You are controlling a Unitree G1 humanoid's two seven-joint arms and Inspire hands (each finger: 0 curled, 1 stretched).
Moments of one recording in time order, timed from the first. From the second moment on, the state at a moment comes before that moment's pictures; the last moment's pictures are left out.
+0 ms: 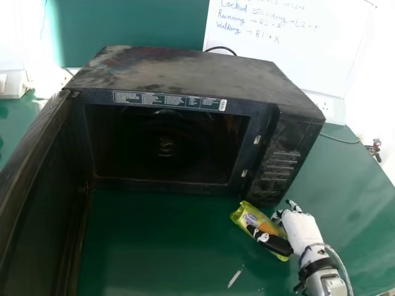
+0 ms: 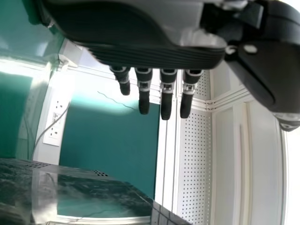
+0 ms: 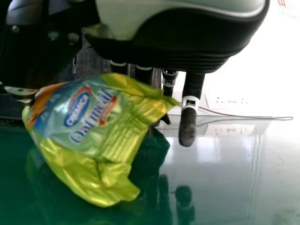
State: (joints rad) left arm 0.47 0.14 0.64 -0.72 -0.65 -0.15 -0.16; right arm -0.06 -0.75 0.05 -0.07 -0.79 0.02 0.08
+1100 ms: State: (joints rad) left arm 0.47 0.14 0.64 -0.73 -0.67 -0.14 -0.16; right arm -0.10 -0.85 0.04 -0.08 -0.67 -0.03 0.27
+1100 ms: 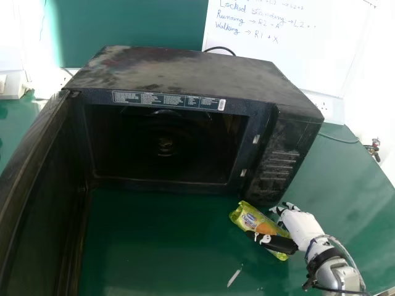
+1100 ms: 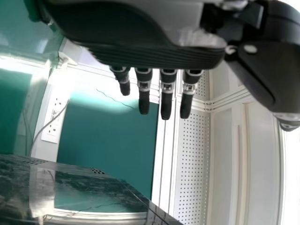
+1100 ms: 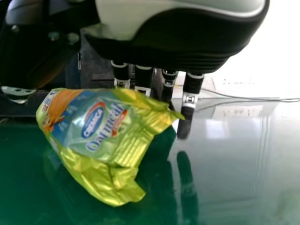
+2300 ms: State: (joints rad) left arm 0.46 0.14 0.64 -0.72 -0.67 -0.14 -0.17; right arm -0.09 -0.90 0.00 -0.14 -0.67 -0.03 0.38
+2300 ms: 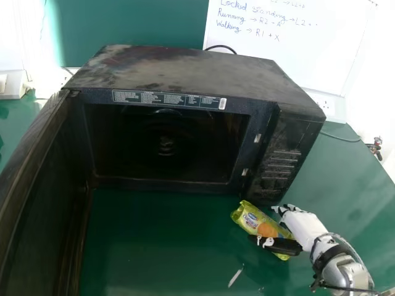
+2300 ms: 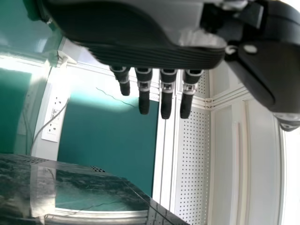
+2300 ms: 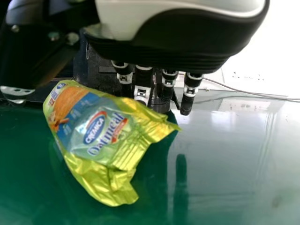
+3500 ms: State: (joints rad) left arm 0.46 0.14 0.64 -0.71 -0.67 -0.15 -0.17; right arm 0.01 -0.87 -0.11 -0.24 -0.61 -0.03 0.39
